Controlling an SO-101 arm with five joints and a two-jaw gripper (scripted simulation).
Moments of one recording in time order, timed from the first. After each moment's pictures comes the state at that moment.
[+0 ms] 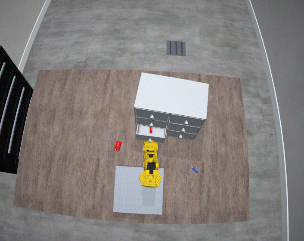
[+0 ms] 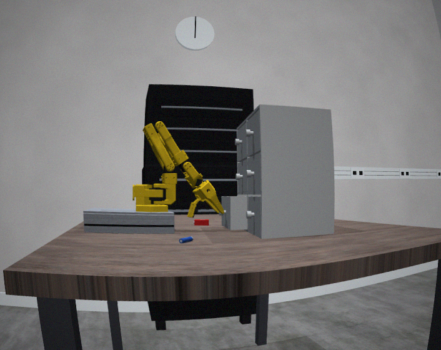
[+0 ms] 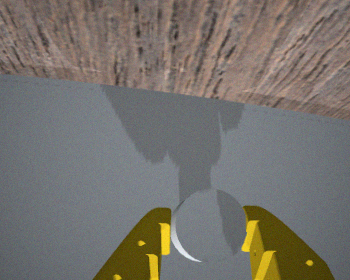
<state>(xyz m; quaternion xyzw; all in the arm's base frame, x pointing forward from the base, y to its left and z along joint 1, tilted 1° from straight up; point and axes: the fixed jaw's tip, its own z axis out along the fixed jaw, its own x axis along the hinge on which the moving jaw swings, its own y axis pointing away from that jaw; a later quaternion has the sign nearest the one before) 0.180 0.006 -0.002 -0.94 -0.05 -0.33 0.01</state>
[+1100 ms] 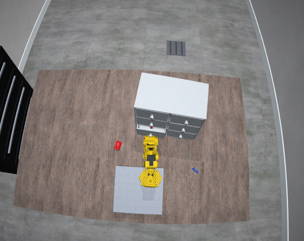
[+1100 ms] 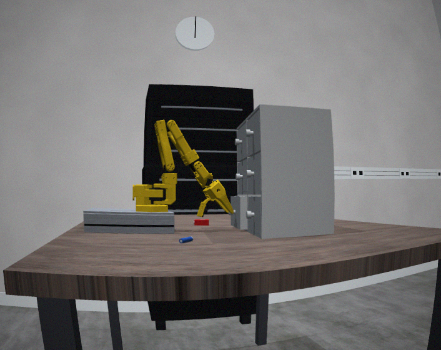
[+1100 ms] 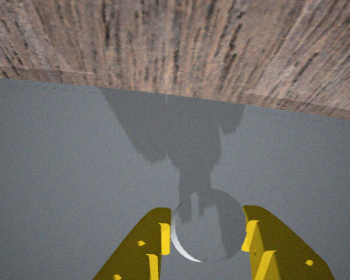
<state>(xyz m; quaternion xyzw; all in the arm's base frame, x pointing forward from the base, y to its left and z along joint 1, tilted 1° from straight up) 0.208 0.006 -0.002 -0.94 -0.04 -0.33 0.01</state>
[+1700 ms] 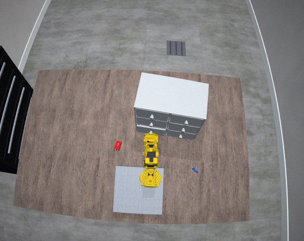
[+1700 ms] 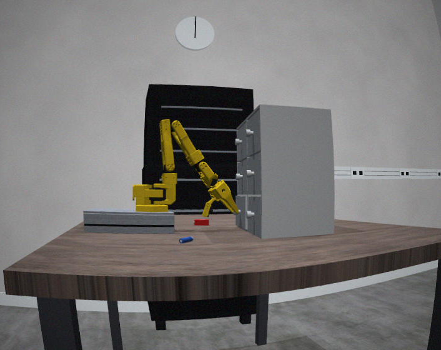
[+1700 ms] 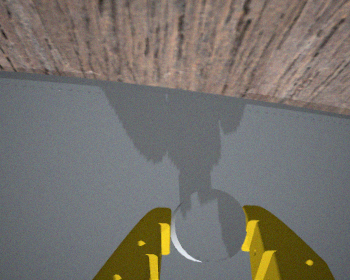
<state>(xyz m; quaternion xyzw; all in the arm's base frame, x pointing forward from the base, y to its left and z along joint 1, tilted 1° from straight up) 0.222 0.006 -0.002 -0.94 -0.03 -0.33 0.01</state>
